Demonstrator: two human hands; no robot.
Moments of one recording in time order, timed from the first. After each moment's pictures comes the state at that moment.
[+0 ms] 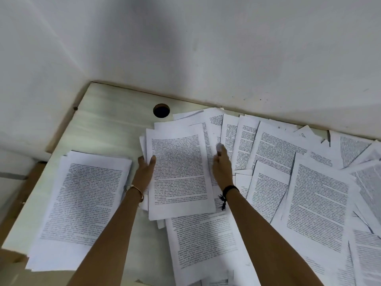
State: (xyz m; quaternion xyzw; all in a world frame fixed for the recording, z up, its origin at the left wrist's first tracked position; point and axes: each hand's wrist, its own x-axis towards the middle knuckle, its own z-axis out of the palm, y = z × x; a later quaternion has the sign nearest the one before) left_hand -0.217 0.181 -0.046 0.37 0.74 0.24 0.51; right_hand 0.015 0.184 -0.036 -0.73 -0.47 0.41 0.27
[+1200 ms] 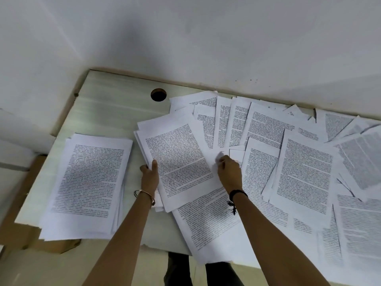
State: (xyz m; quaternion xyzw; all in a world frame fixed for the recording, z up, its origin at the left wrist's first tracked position) left_hand -0.191 0.091 -0.042 0.26 0.77 0.26 0.52; right_hand 0.045 0.088 -0.044 -0.78 -0.52 0.29 0.18
